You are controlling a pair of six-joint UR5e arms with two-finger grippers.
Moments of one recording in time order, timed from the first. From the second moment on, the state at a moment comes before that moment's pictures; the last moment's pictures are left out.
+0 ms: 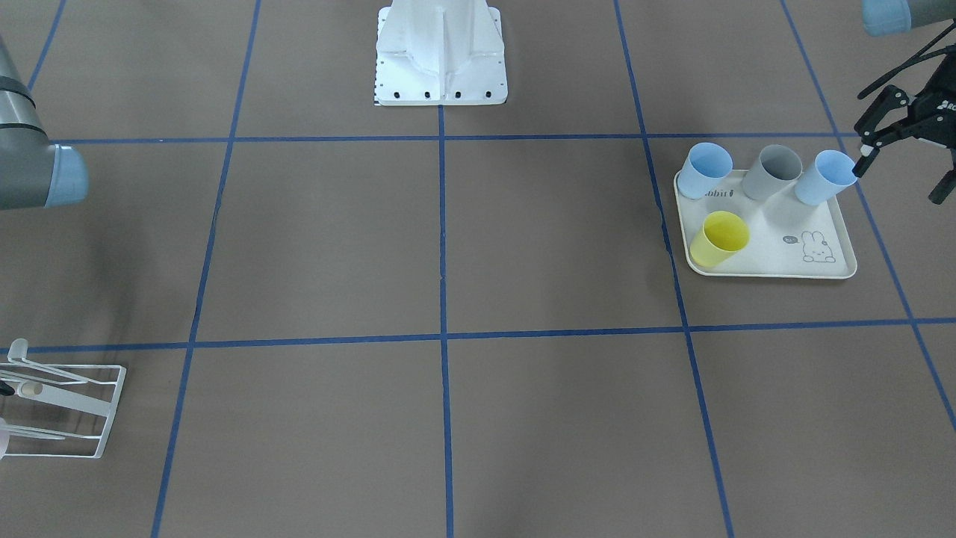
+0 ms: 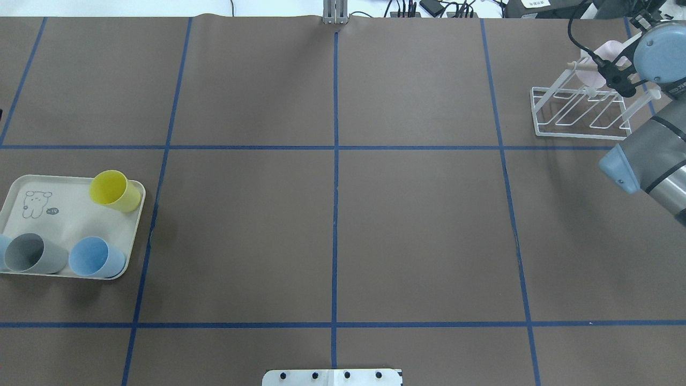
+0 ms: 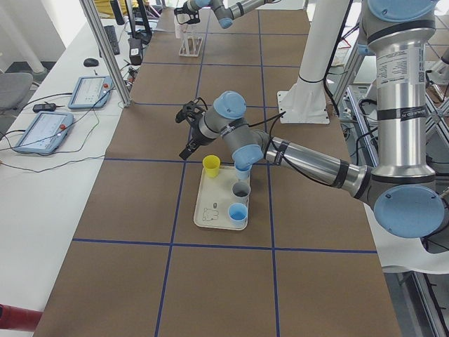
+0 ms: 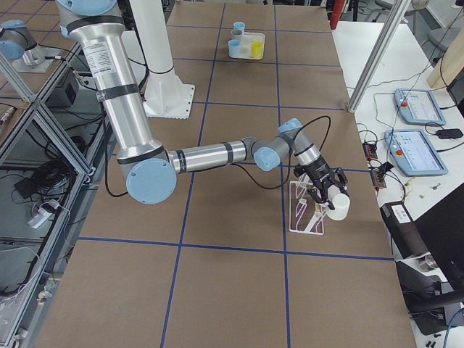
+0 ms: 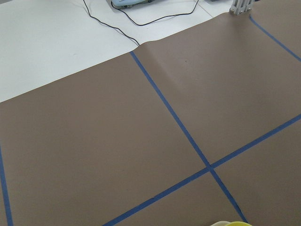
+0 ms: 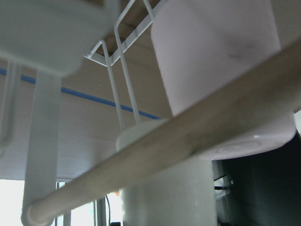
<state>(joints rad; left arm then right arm) -1.25 -1.45 -1.99 -2.29 -2.16 -0.40 1.07 -1.27 1.41 -1.14 1.21 -1.50</state>
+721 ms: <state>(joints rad) -1.25 -1.46 -1.99 -2.29 -2.16 -0.40 1.08 -1.26 1.49 -1.15 1.29 -1.47</state>
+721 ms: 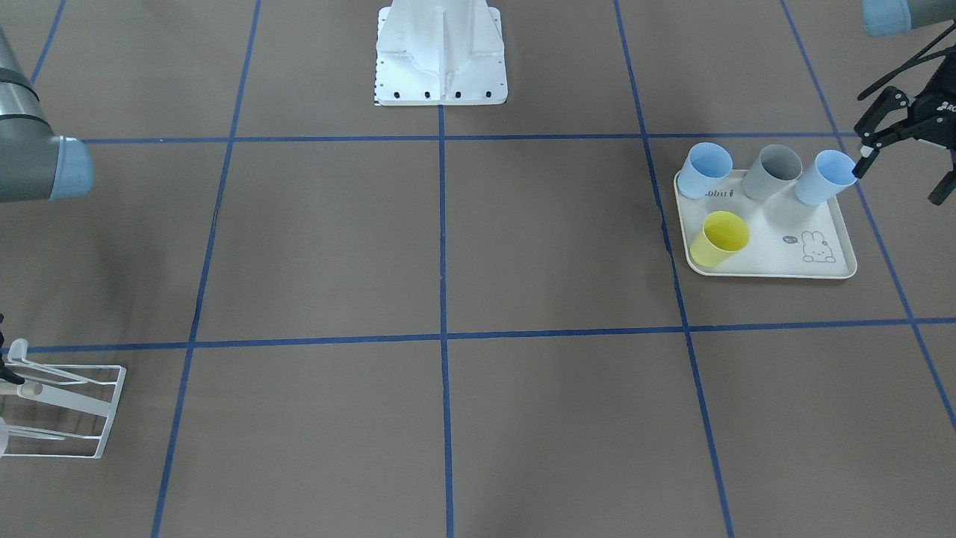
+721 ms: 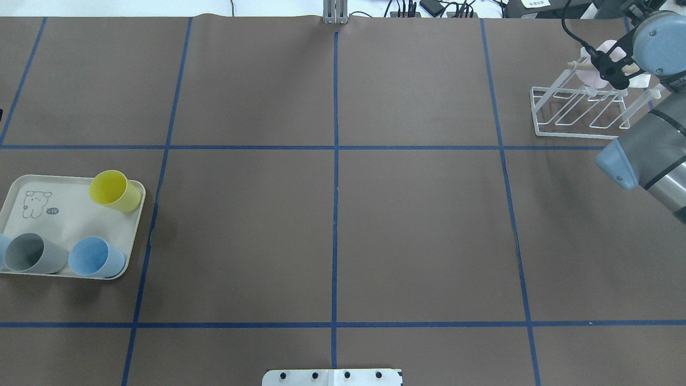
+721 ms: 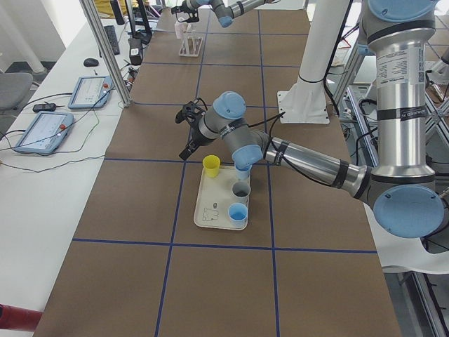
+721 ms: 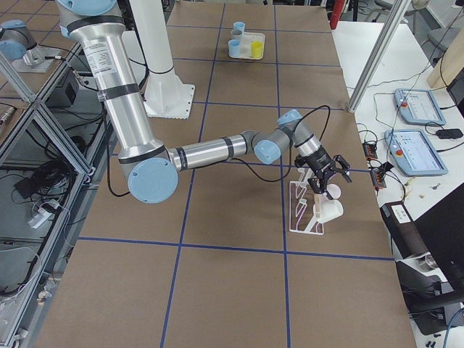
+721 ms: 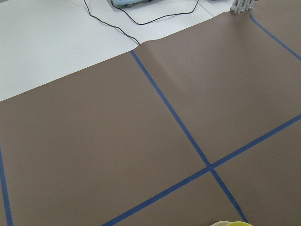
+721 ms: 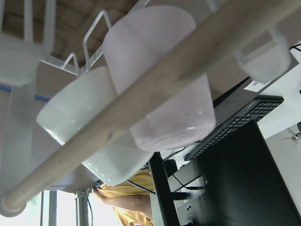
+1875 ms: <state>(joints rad) -1.19 -1.45 -1.98 -2.30 -2.12 -0.63 1.02 -1.36 1.91 -1.10 2.00 -0.17</state>
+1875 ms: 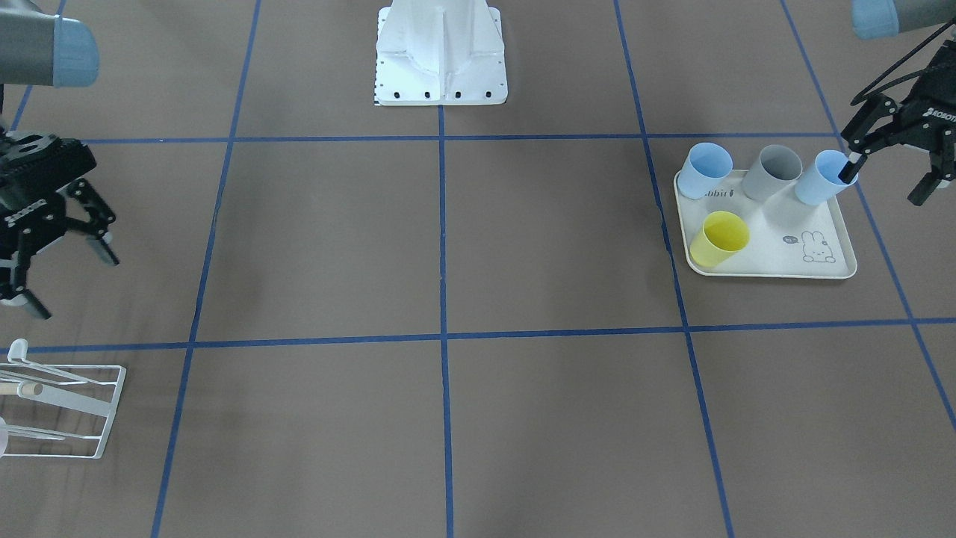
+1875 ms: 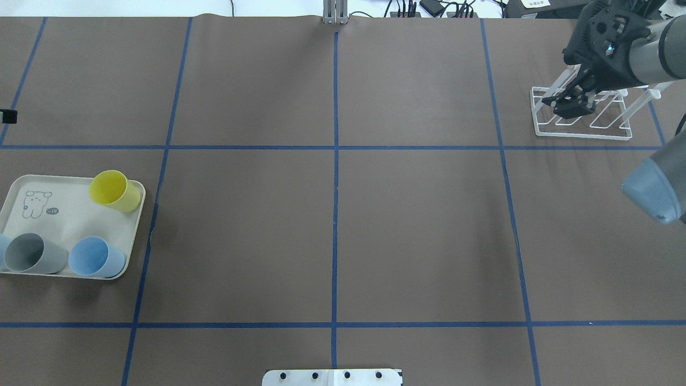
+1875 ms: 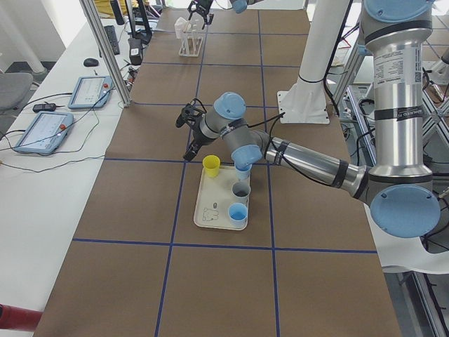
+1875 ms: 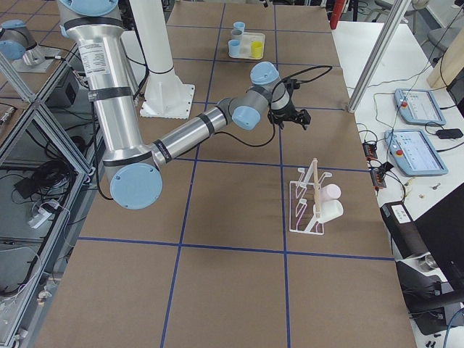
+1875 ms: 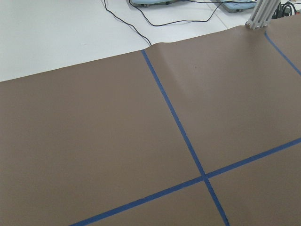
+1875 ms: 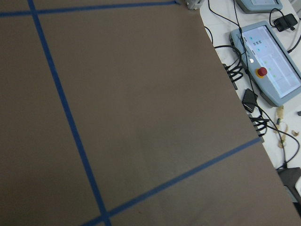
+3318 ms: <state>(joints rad) -0.75 -1.44 -1.80 -2.51 -1.72 -1.02 0.86 -1.33 1.93 -0.98 2.03 0.15</state>
